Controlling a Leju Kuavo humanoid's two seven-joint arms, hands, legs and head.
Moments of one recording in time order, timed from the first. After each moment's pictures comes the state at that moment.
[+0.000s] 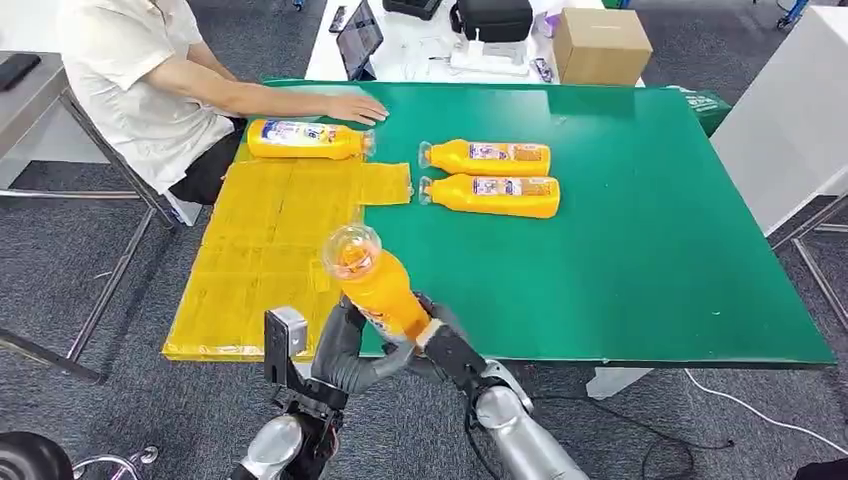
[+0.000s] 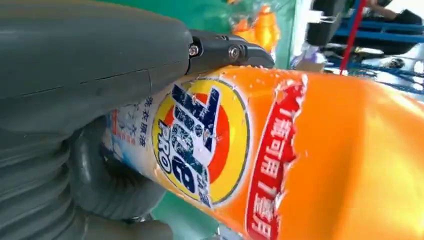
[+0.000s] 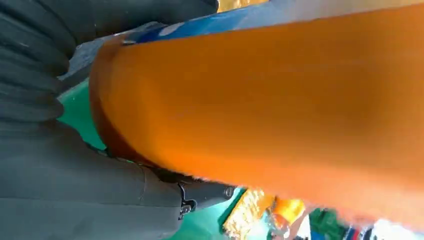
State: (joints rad) left arm -0.11 -0.15 -0.56 -1.36 0.27 0.13 -0.30; right arm -0.28 0.16 0.46 -0.91 0.35 -0.06 -0.58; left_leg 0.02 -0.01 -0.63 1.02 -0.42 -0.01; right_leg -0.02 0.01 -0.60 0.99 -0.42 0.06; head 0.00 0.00
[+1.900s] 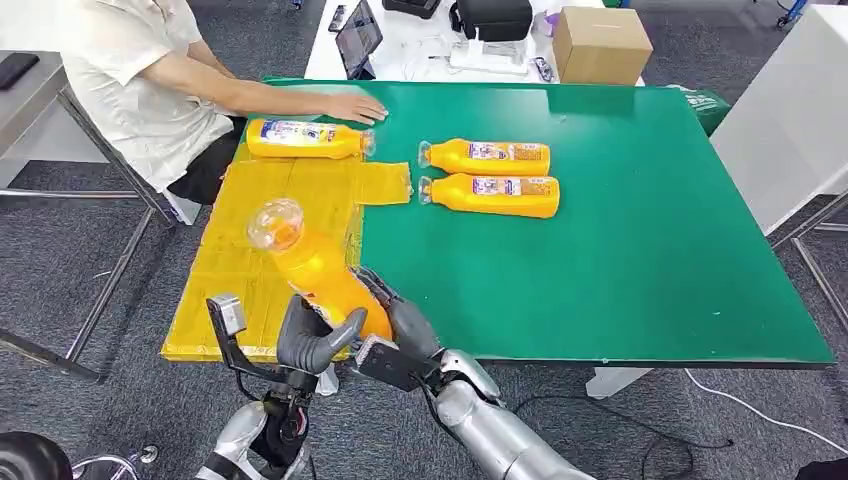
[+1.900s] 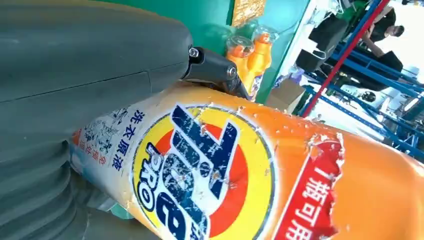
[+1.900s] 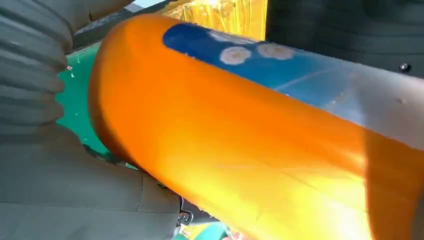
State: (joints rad) left arm -0.12 -0.13 -0.44 -1.35 0.56 0.03 -0.33; right arm -0.41 0.22 0.67 -0.72 0.43 -0.21 -0.62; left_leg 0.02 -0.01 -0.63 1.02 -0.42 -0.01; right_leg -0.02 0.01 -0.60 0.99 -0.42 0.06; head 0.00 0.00
